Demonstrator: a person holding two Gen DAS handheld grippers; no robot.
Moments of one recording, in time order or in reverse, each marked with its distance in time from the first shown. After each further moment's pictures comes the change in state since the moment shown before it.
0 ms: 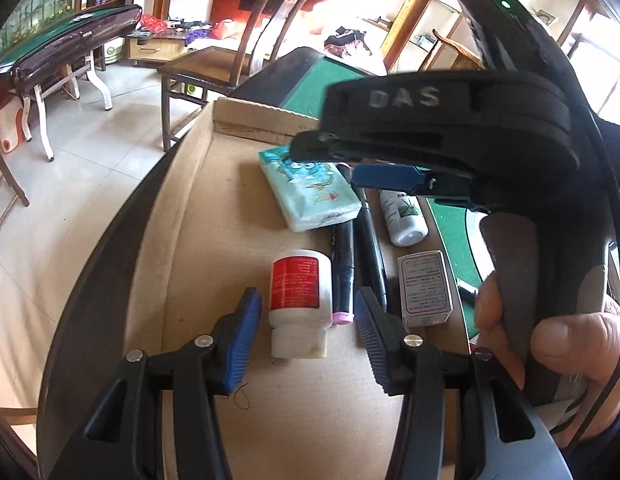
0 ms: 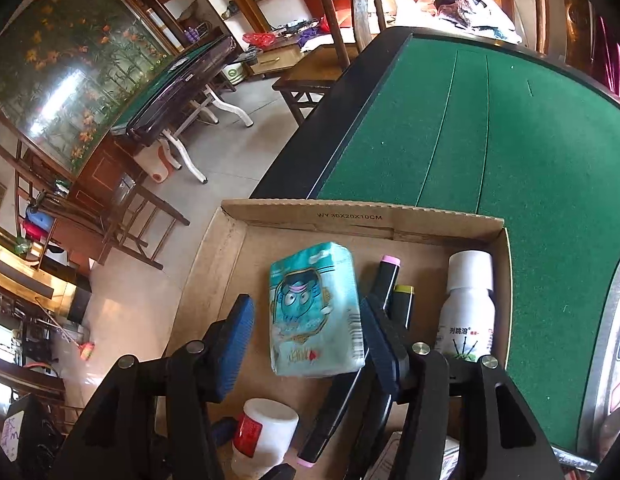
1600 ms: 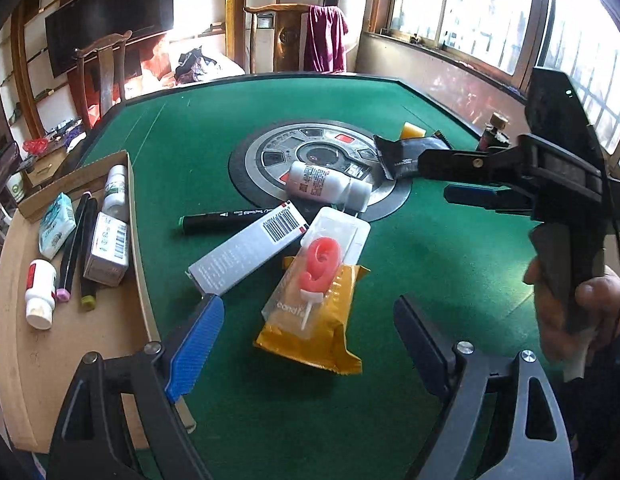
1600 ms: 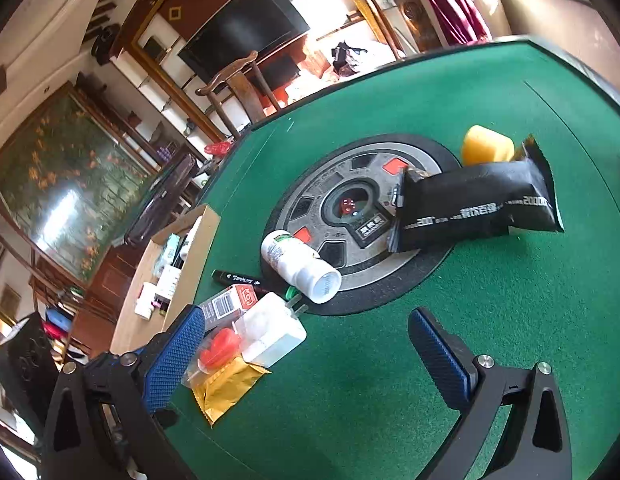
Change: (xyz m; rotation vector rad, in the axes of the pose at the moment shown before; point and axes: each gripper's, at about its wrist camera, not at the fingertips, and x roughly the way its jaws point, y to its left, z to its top) left arm 0.007 -0.214 -0.112 0.567 -0.007 -0.106; right arm -0.222 -0.251 -0.229 0.282 -0.371 0.040
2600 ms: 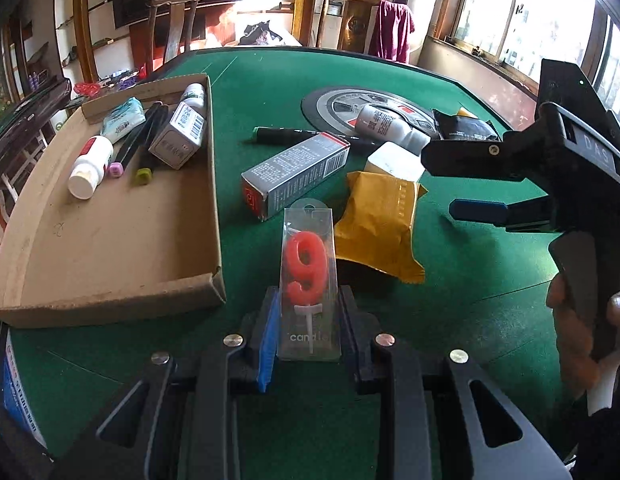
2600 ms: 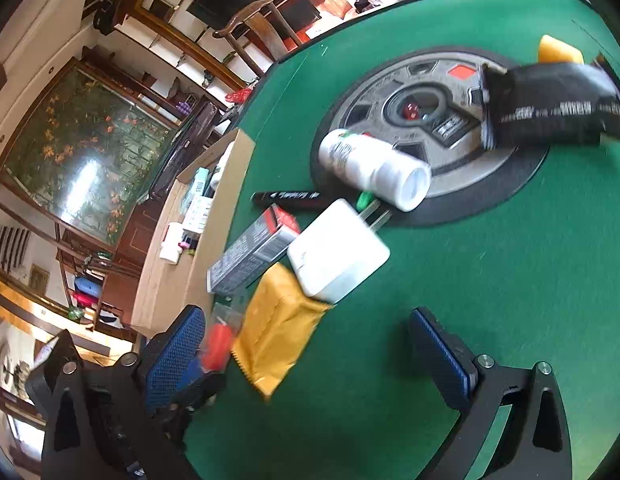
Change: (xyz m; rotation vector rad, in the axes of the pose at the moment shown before) left arm -0.023 0.019 -0.073 -0.216 0.027 0.111; right arm 0.043 0.036 -0.040 0.025 0.220 0.116
